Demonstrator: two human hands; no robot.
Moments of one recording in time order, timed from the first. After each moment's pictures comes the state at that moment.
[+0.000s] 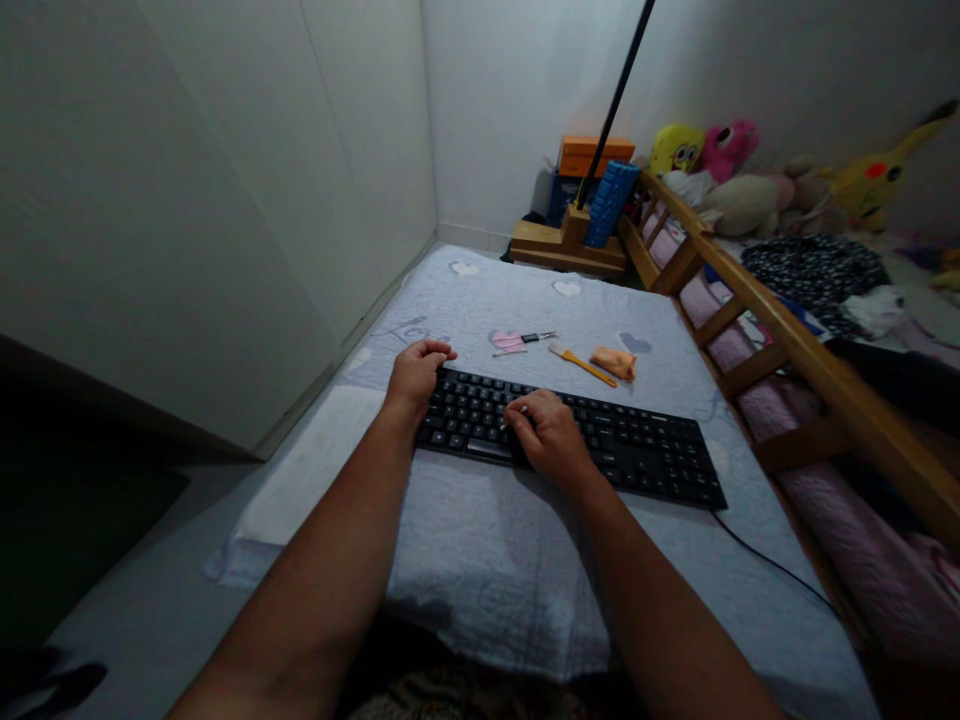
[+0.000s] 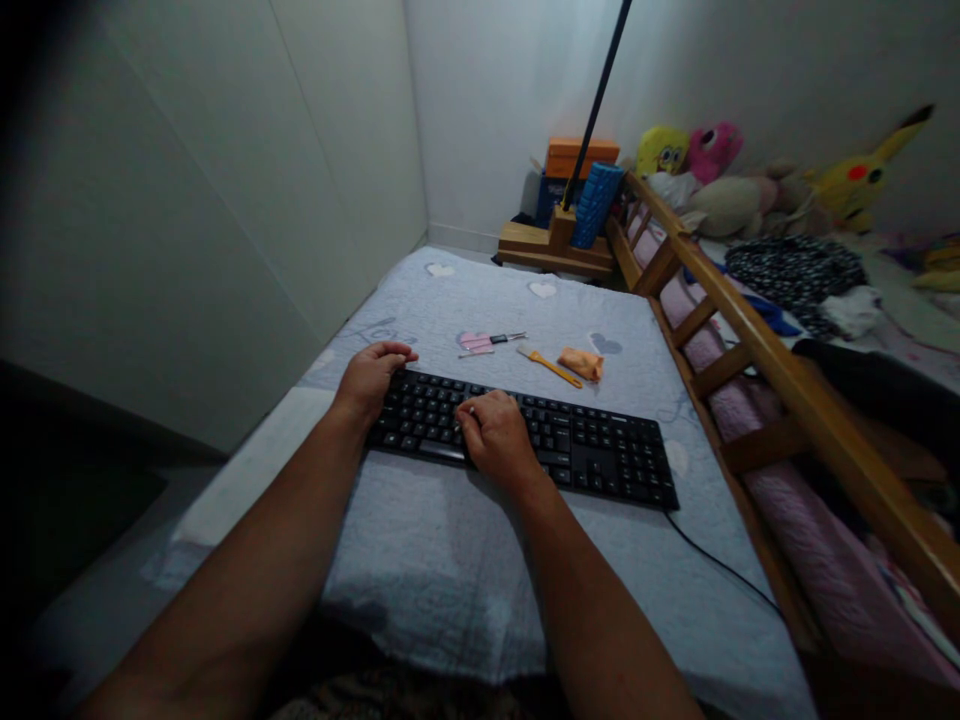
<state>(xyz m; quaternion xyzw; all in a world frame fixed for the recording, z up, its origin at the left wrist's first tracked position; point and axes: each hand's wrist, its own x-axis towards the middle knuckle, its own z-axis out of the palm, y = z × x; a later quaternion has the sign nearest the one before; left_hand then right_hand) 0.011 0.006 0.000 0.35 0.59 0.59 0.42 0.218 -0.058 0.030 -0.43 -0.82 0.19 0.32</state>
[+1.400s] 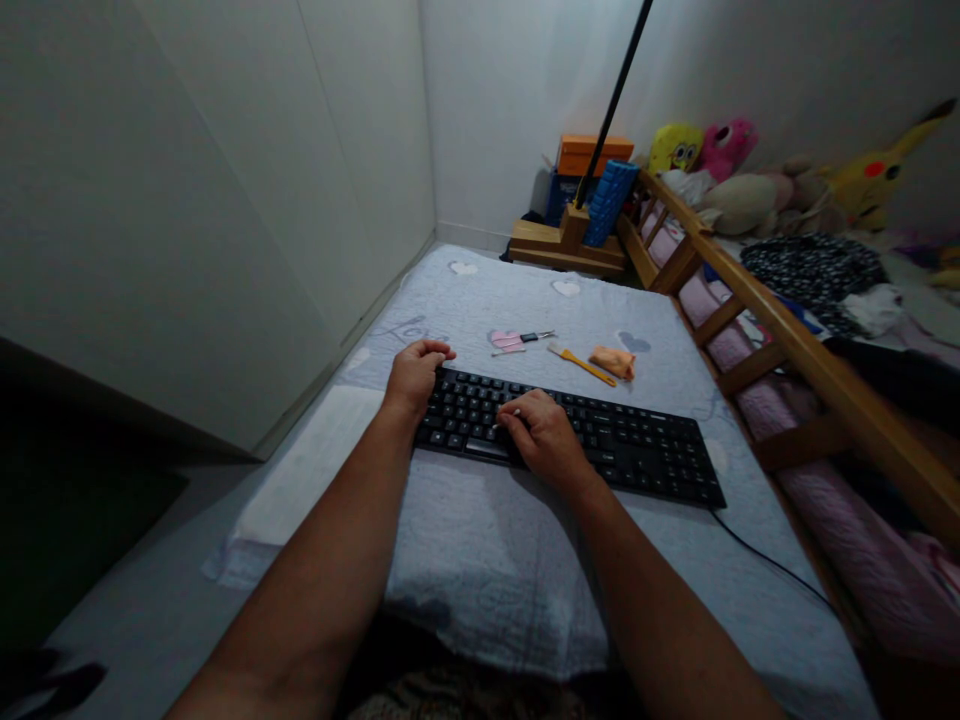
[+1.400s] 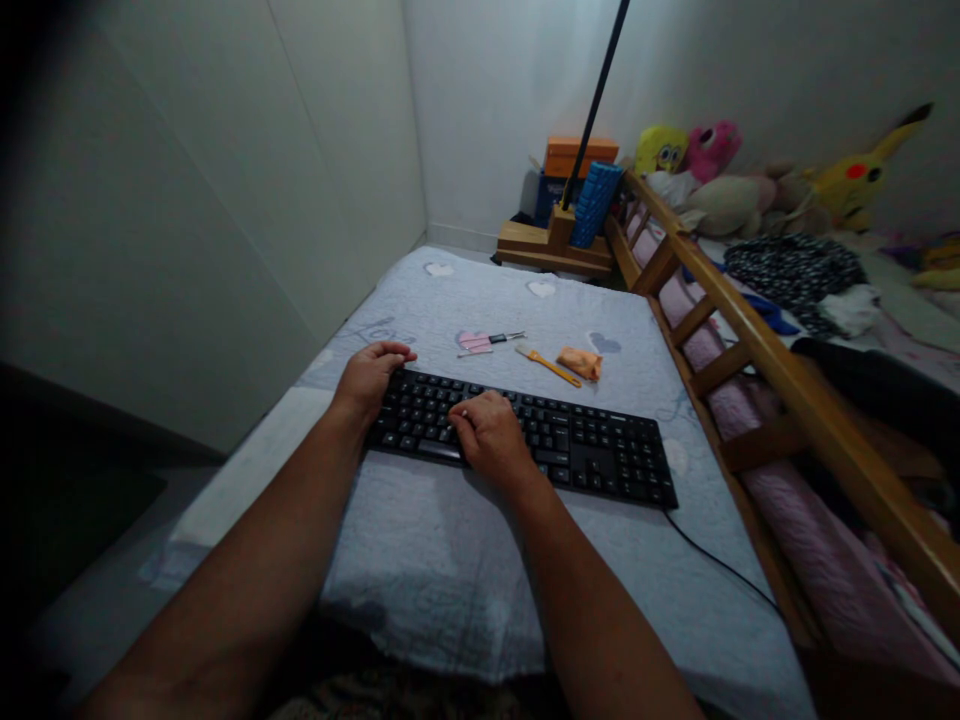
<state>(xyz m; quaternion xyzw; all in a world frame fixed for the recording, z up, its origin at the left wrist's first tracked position) 0.012 0.005 0.002 0.35 0.59 0.59 0.42 0.215 -0.058 0.027 -0.42 -0.83 0.20 0.32</state>
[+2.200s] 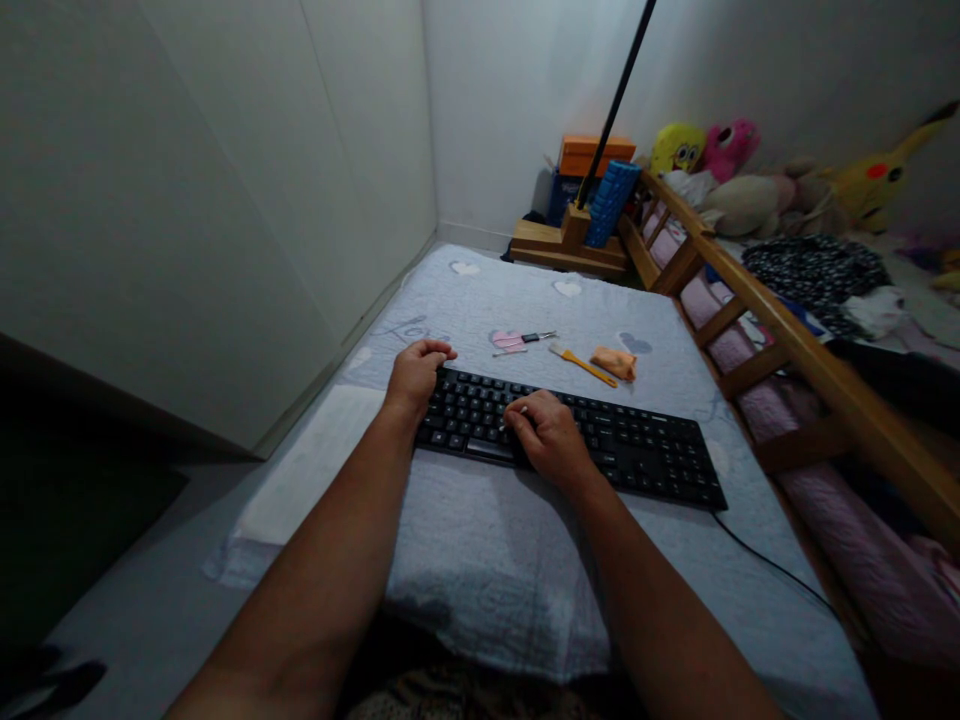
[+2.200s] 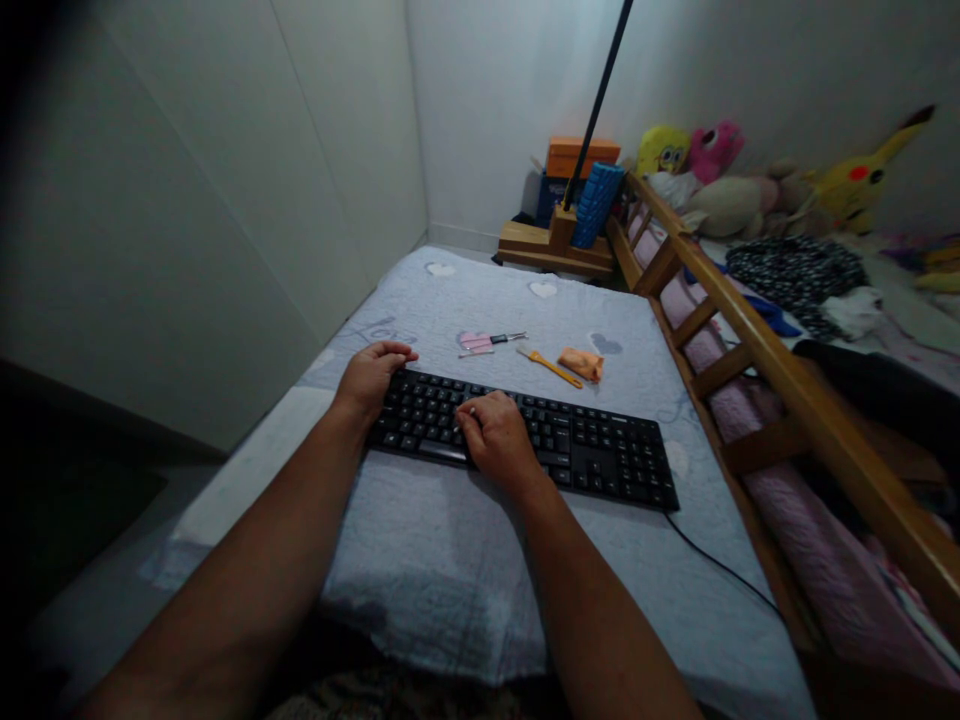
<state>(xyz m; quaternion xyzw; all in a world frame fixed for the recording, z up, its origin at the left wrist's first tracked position) 0.011 0.006 -0.001 0.36 0.59 0.59 0.42 0.219 -0.056 0.026 -0.43 -0.82 0.20 0.33</state>
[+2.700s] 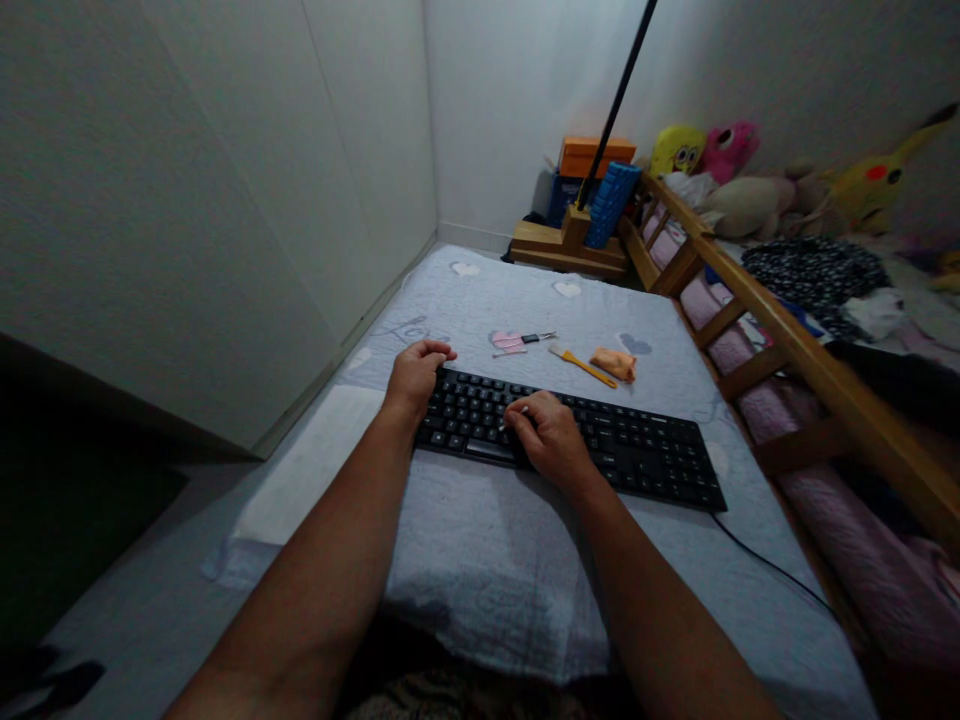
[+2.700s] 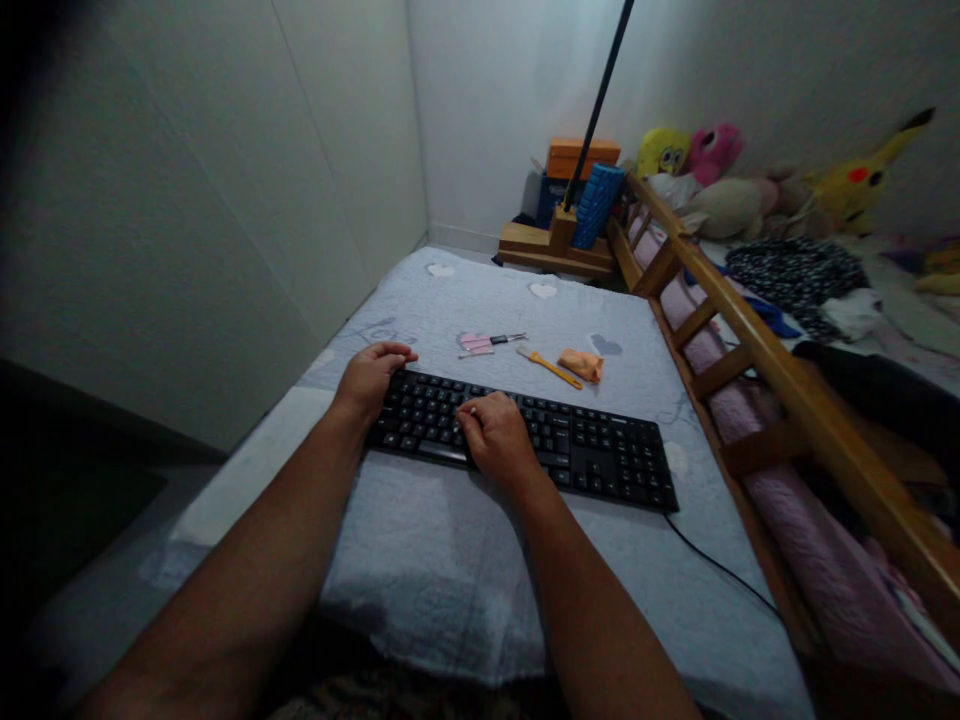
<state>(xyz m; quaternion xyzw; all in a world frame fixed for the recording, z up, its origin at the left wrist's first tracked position) 0.011 0.007 -0.001 0.35 0.59 0.60 0.42 0.221 -0.056 0.025 -0.43 -0.82 0.20 0.33</state>
